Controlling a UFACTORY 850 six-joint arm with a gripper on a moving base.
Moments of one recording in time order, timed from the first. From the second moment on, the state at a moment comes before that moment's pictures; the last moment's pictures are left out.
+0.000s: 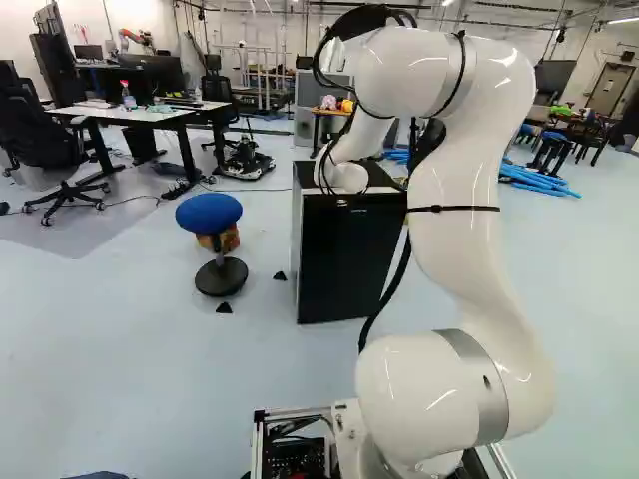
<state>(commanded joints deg) -0.4 -34.1 -64.5 3.2 44.9 0.0</state>
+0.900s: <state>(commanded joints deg) -0.4 -37.1 -65.9 3.2 52.7 0.0</state>
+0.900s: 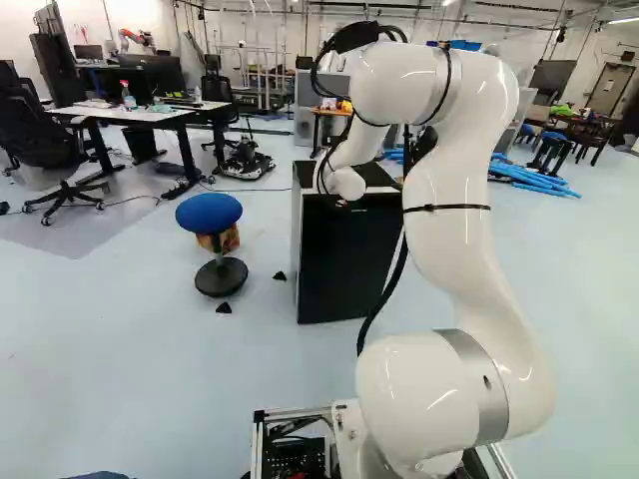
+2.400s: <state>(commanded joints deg) -1.6 -41.3 -69.9 3.2 52.7 0.0</state>
